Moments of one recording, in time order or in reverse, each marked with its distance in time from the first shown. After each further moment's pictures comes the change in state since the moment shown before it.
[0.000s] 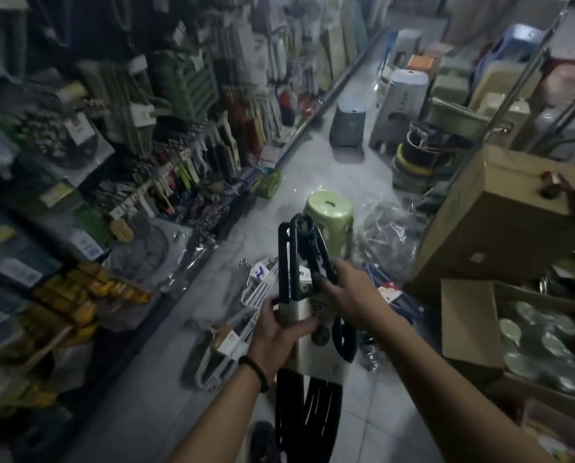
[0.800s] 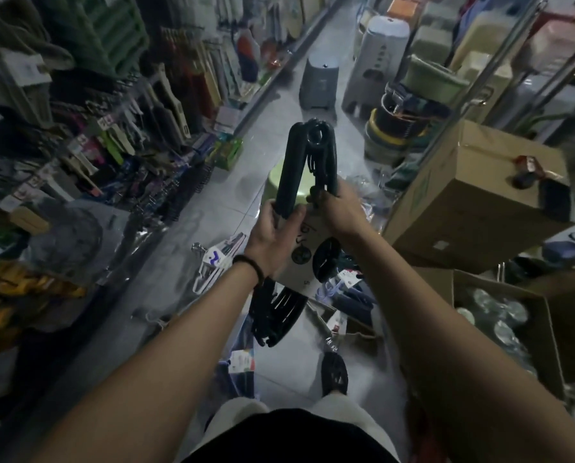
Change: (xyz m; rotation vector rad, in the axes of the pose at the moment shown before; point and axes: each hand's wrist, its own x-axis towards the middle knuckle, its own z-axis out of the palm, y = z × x) left_hand 0.209 0.103 0.161 0.357 -0.014 0.215; right_hand 0.200 0.072 -0.135 0.465 0.181 0.018
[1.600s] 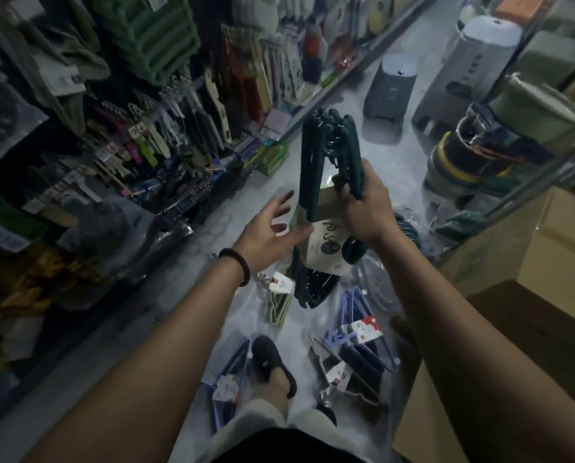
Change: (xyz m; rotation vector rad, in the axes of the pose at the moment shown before) left_hand 0.211 0.040 0.015 0.020 0.023 -0.073; right_hand 0.252 -0.005 -0.075 -0.118 -0.121 -0.280
